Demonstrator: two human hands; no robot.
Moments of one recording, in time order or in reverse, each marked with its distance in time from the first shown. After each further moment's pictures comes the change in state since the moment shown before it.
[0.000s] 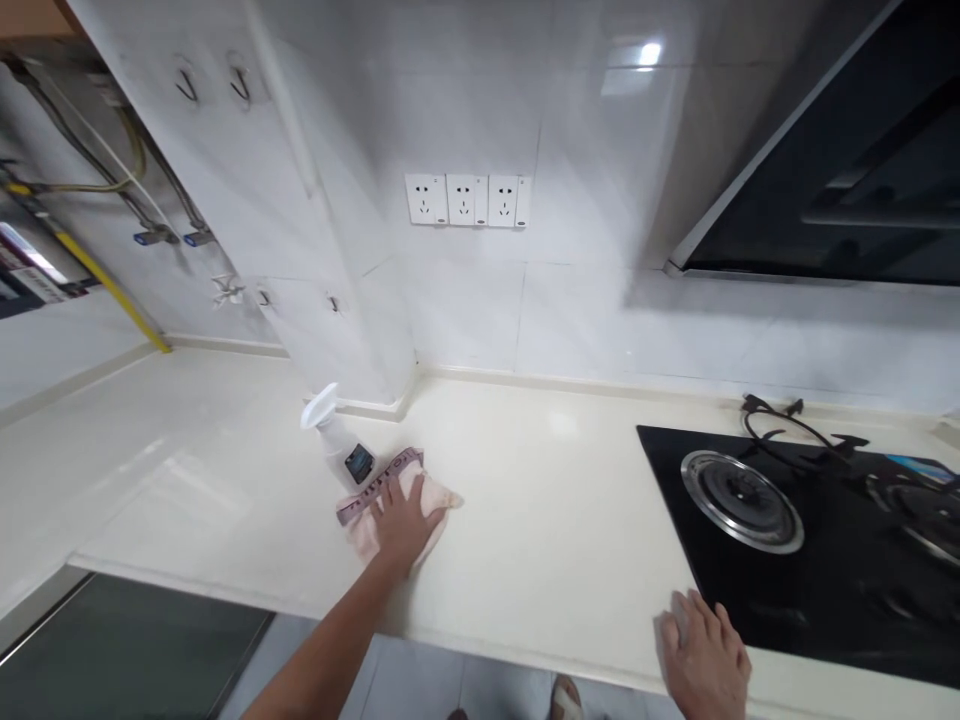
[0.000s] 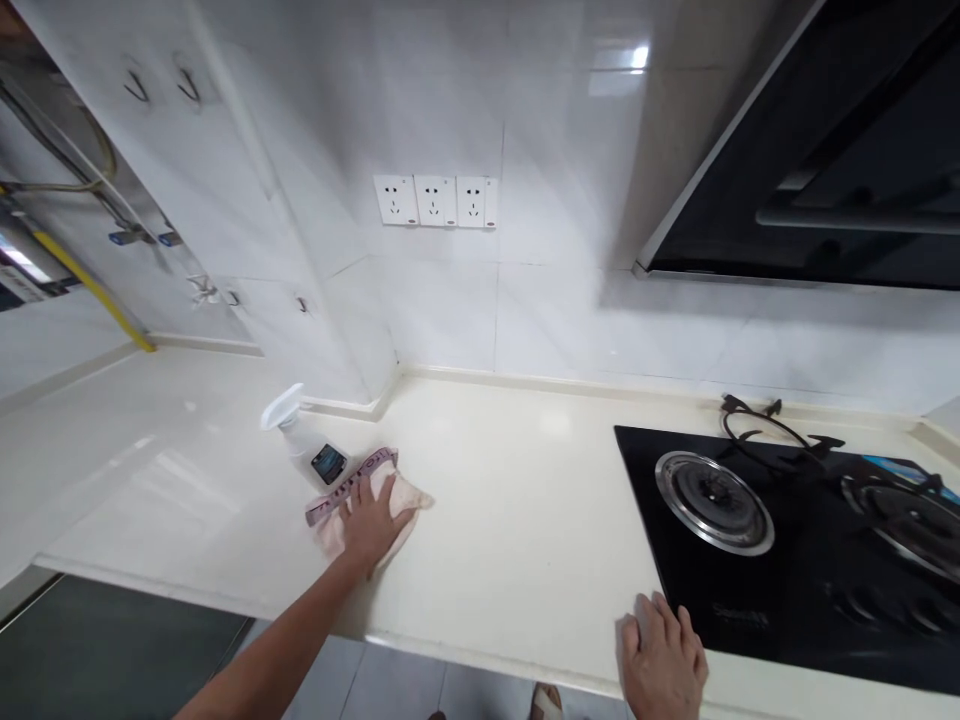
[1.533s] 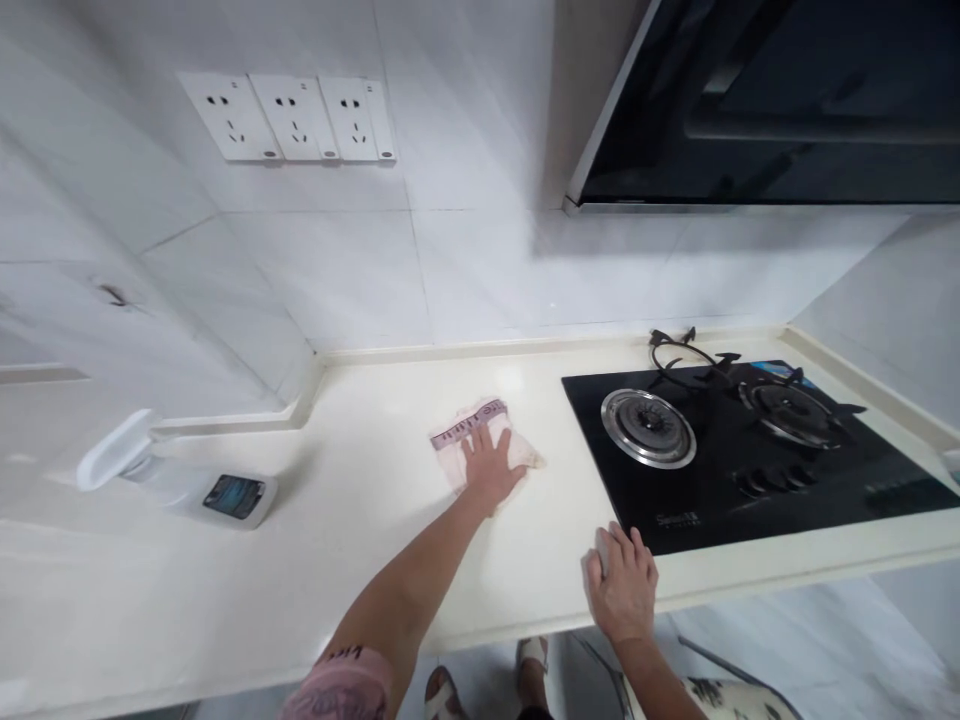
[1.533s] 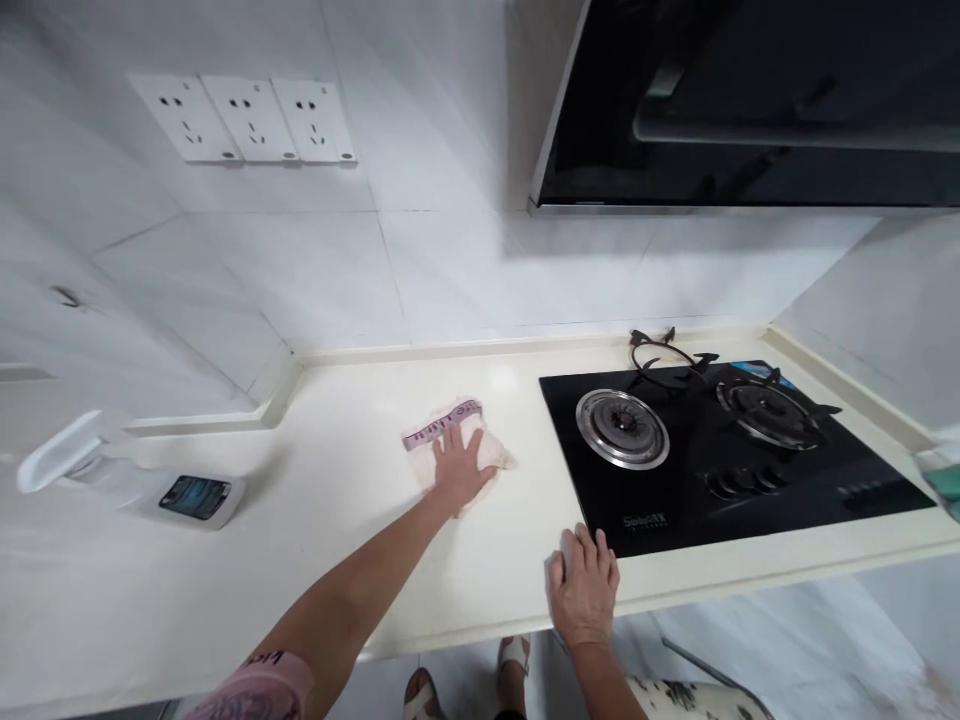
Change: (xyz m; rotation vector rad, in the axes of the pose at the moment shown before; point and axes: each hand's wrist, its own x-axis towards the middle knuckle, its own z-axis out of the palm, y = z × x) left_hand 0.005 0.300 0.004 -0.199 -0.270 0.597; right_hand 0.003 -0.008 -0.006 -0.012 0.031 -0.046
